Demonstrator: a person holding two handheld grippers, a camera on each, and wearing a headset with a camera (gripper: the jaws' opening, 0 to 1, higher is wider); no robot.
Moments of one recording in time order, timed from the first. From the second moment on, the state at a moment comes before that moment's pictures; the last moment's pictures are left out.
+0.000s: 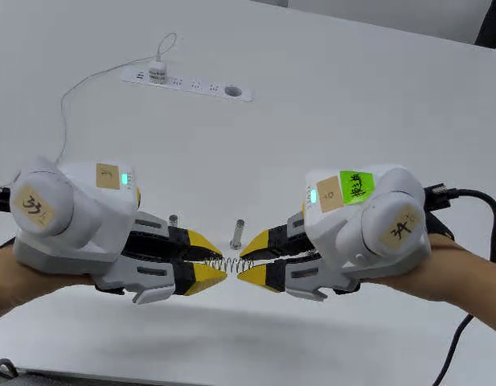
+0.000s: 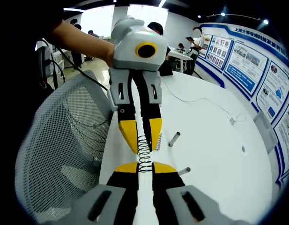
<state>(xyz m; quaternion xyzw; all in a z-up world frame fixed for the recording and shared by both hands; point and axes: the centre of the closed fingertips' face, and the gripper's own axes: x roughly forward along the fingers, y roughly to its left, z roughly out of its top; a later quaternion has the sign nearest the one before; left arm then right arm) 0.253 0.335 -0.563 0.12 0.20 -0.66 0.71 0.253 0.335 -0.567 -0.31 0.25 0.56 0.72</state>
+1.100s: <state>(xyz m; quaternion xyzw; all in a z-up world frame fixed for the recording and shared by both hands) 0.248 0.337 -0.561 0.17 0.17 -0.68 0.70 0.249 0.335 -0.561 -0.26 0.23 0.59 0.73</state>
